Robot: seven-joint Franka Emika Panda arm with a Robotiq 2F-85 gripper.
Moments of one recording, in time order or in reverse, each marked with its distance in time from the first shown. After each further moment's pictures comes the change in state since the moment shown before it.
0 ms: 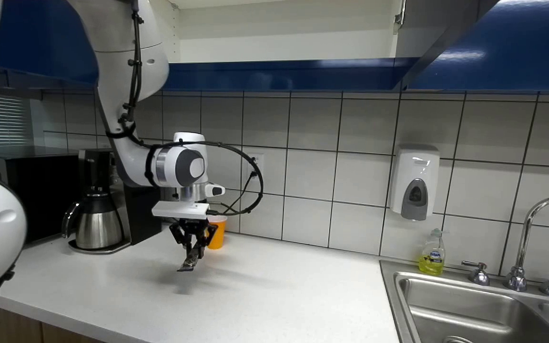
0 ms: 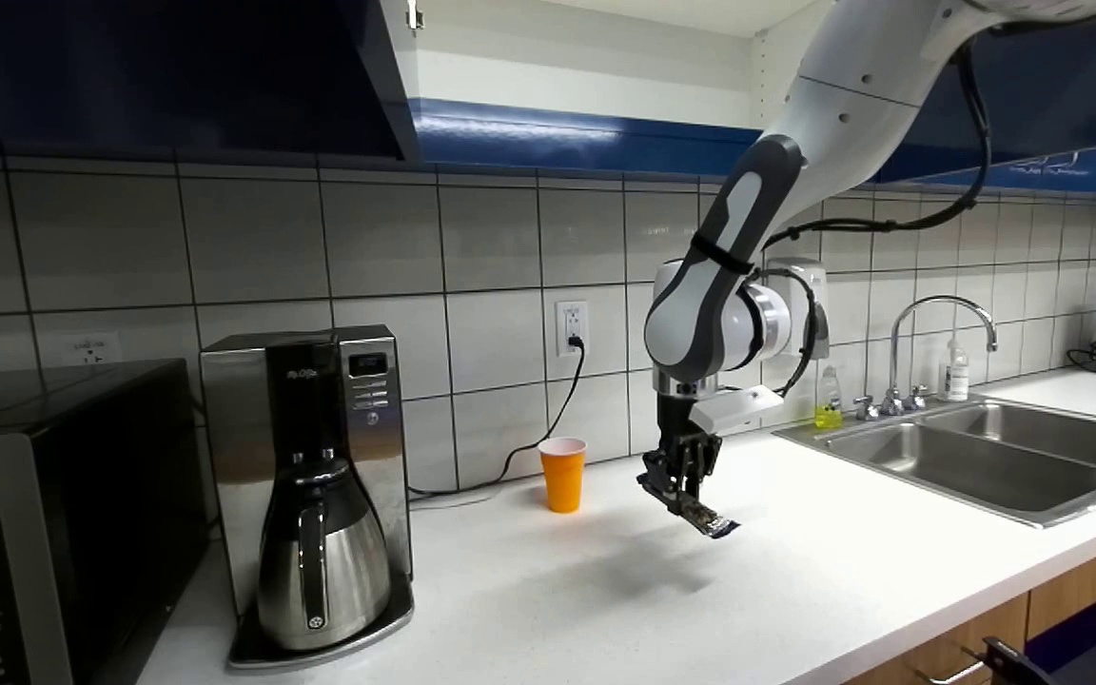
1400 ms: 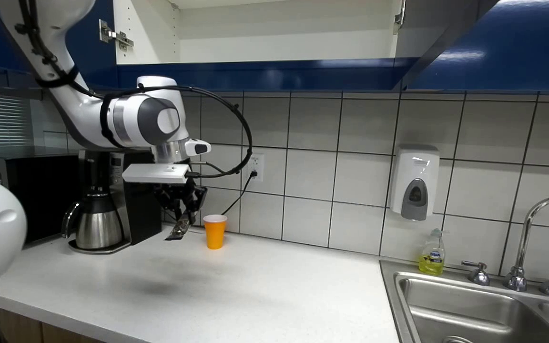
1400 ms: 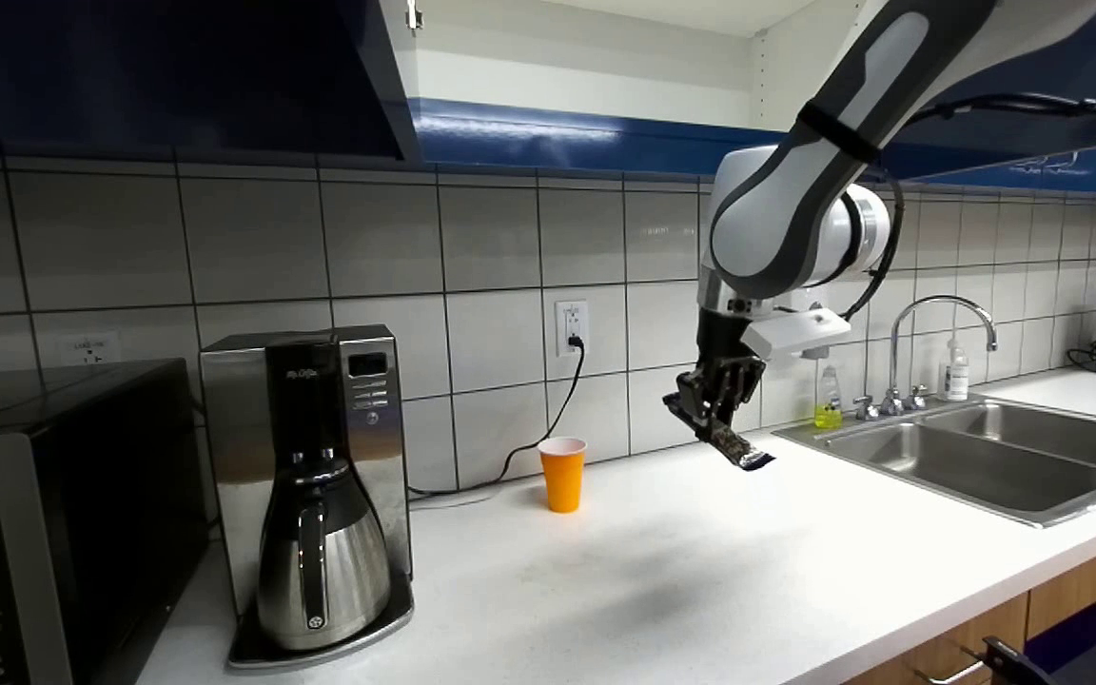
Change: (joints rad) arm 0.004 -0.503 0.002 -0.293 -0.002 -0.012 0.040
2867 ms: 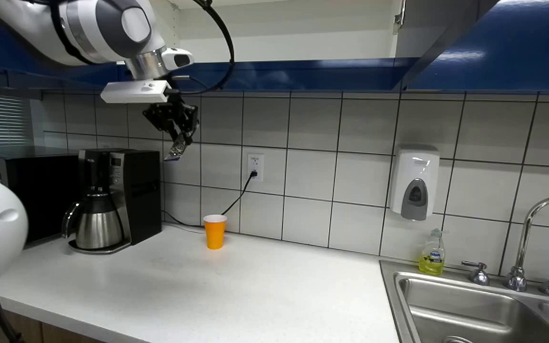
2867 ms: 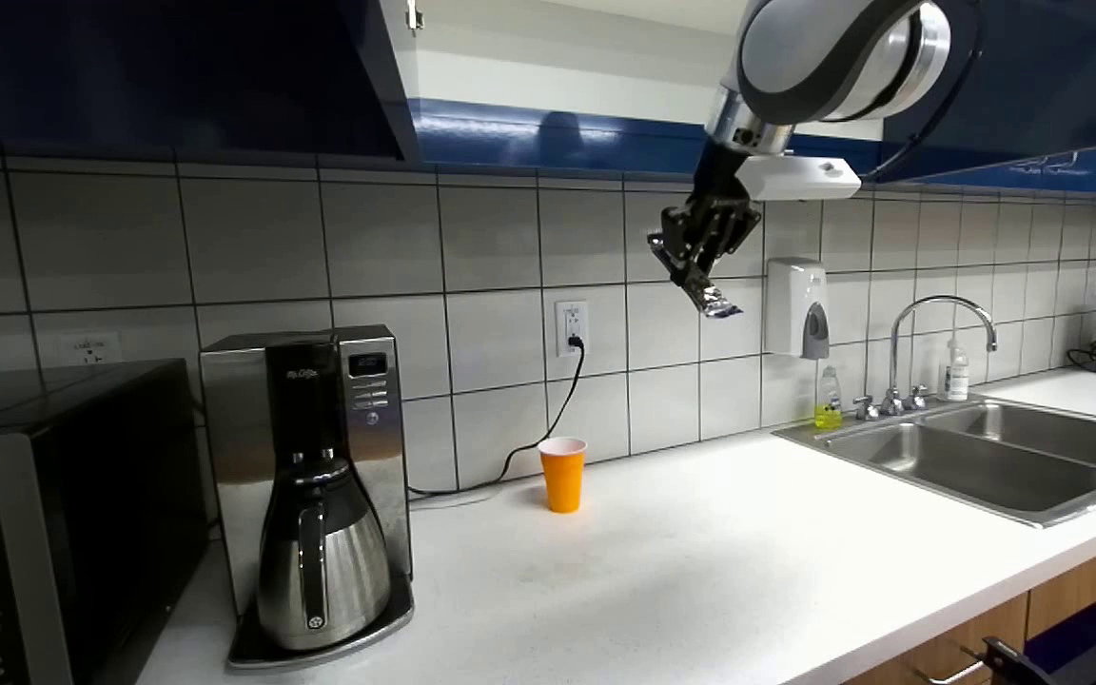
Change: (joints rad) arm 0.012 -0.375 0.039 0.087 0.023 -0.126 0.091
